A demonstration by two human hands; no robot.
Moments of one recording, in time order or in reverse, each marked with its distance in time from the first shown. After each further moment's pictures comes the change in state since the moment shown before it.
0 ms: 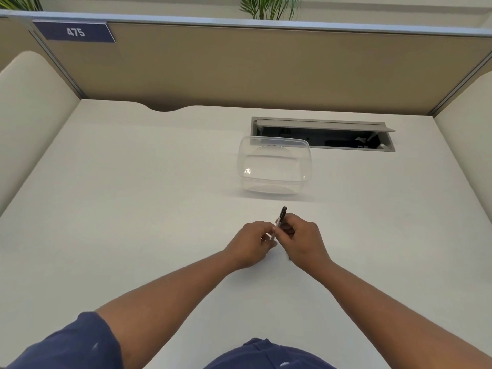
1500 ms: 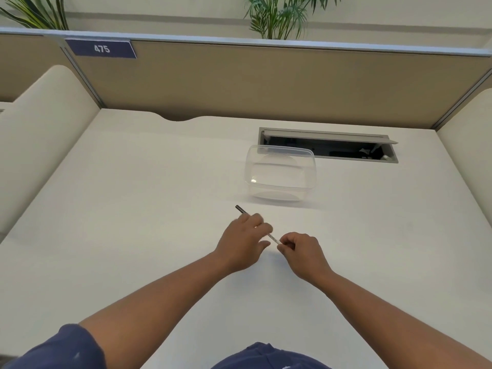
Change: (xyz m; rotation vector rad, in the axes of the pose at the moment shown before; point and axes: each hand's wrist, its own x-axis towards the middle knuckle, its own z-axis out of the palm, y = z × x) left_hand -0.028 0.003 -0.029 0.609 0.290 0.305; right_hand -0.012 0.006 0.008 -0.166 -0.120 0.111
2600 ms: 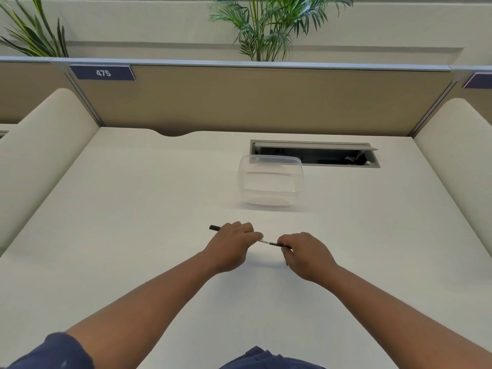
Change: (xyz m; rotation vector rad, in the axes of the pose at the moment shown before) left_hand -0.010 -0.002 -0.023 0.079 -0.159 0.074; right_hand -0.021 -0.002 -0.033 -0.408 -0.061 -0.239
